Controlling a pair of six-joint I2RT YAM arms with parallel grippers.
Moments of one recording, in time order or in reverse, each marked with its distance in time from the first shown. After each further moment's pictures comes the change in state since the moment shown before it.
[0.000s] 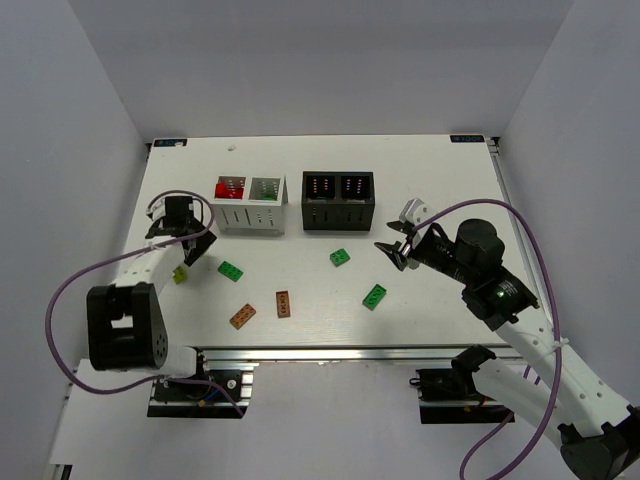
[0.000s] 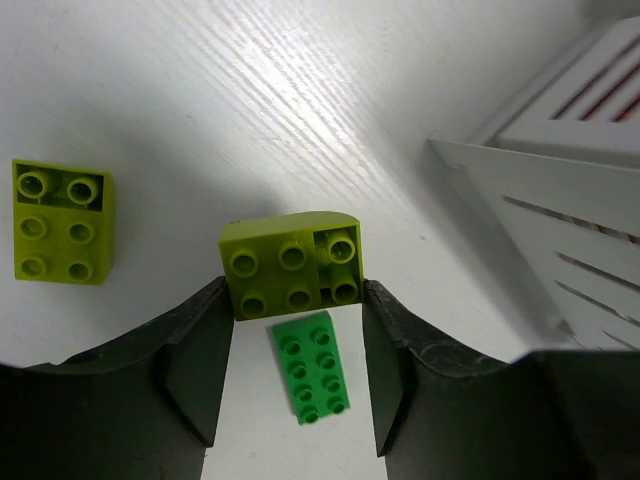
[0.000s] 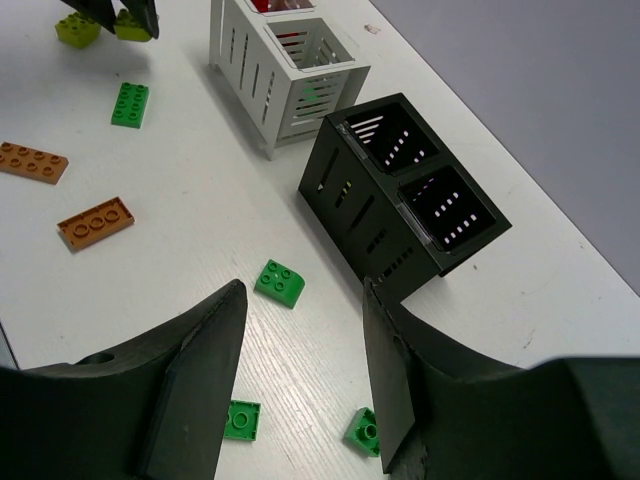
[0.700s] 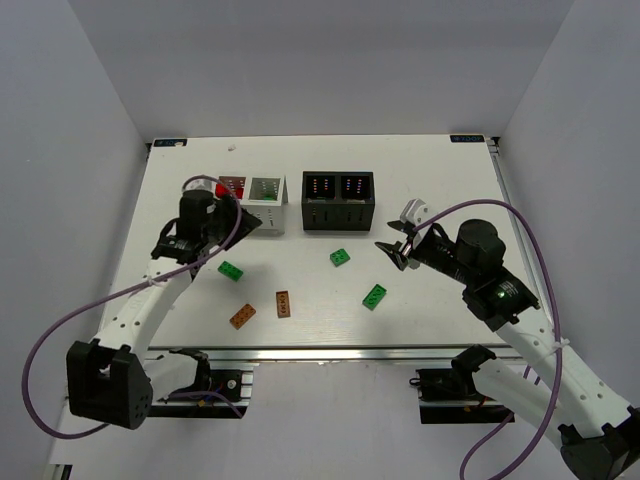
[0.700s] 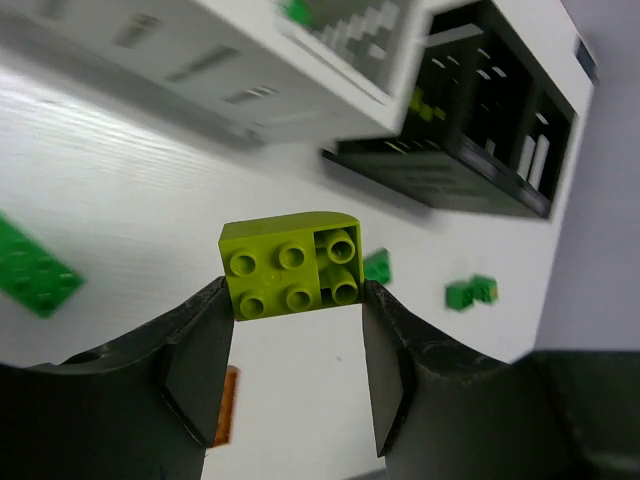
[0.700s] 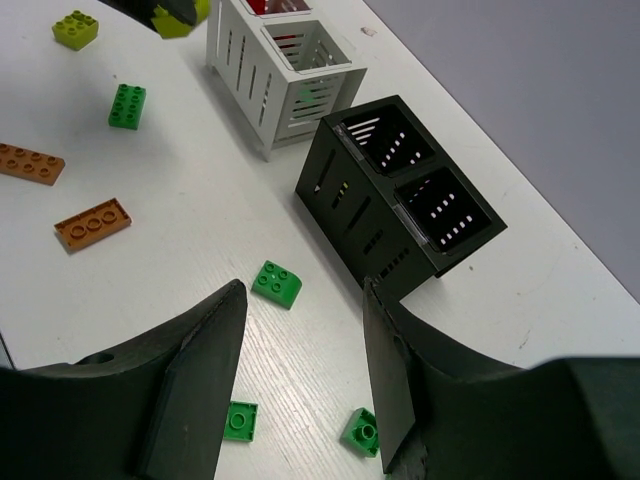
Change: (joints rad) left arm -0.220 -0.326 -0.011 0.053 0.322 -0.057; right arm 0.000 -0.006 0.000 0.001 0.004 -0.003
